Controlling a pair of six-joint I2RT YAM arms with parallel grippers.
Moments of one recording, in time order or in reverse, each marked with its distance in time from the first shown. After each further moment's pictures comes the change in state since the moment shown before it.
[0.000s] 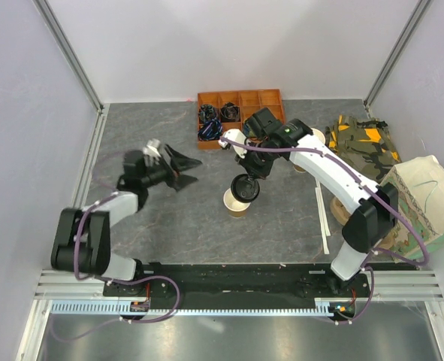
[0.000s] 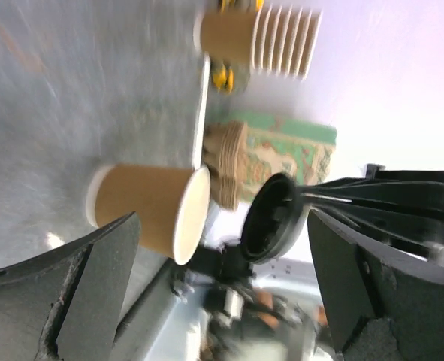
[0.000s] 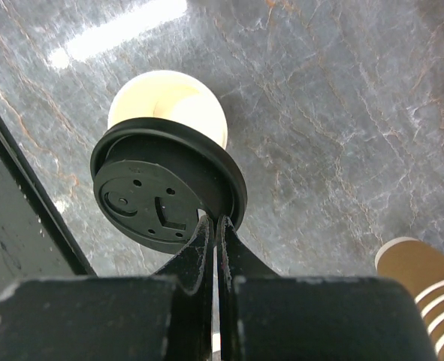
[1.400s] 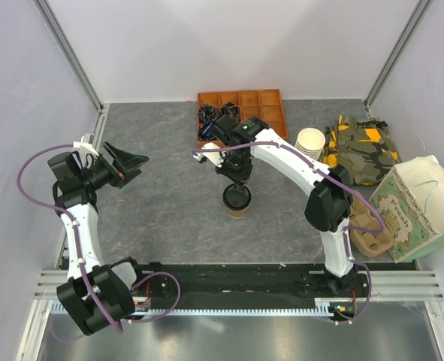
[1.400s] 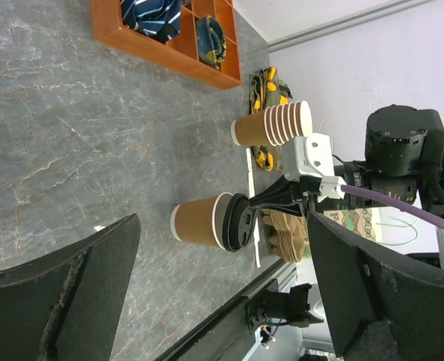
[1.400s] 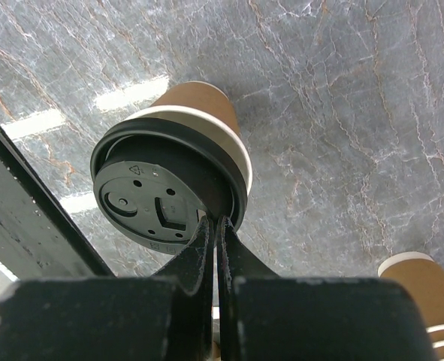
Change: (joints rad) left arm 0.637 -0.443 0.249 -0.845 0.233 0.613; right arm 0.126 0.360 0.346 -0.260 0.123 -0.003
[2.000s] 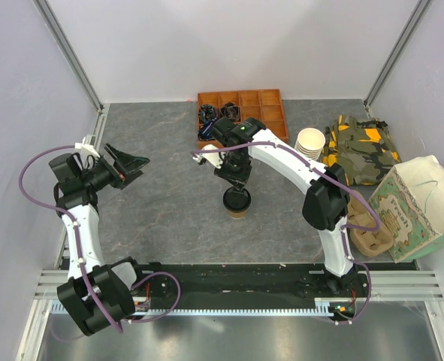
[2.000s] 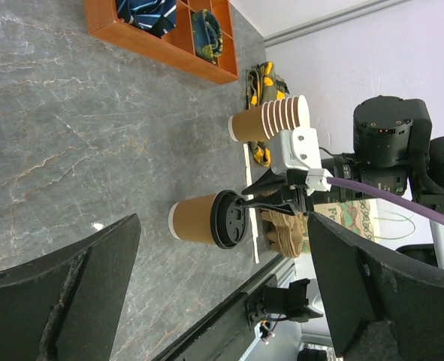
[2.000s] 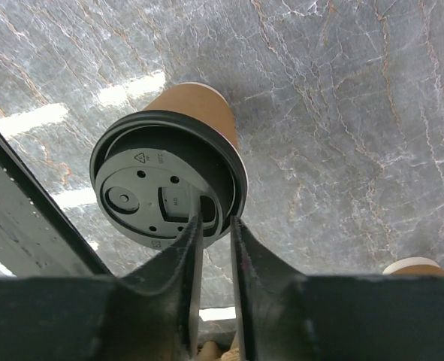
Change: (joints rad) left arm 0.000 -0.003 -0.023 0.018 0.020 0.000; right arm 0.000 0.028 0.003 -0.001 -0.001 -0.002
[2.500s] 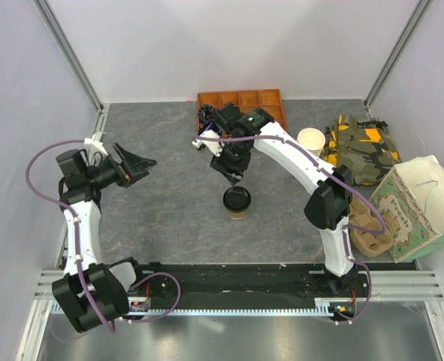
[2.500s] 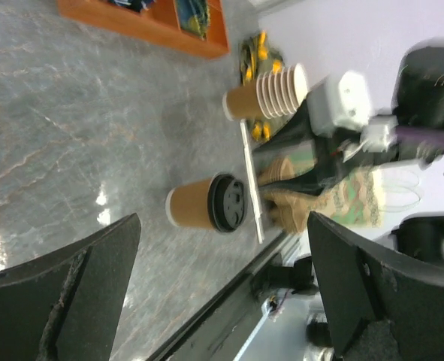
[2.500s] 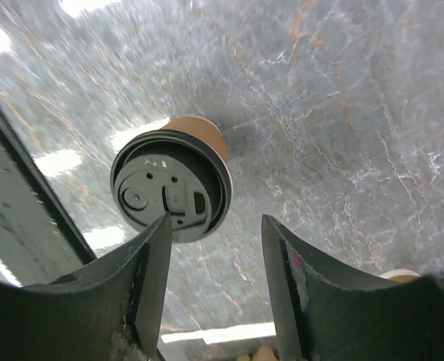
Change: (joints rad) left arm -0.055 0.021 0.008 -0.013 0.026 0.053; right arm -0.027 -0.005 0.111 -0.005 -0.058 0.017
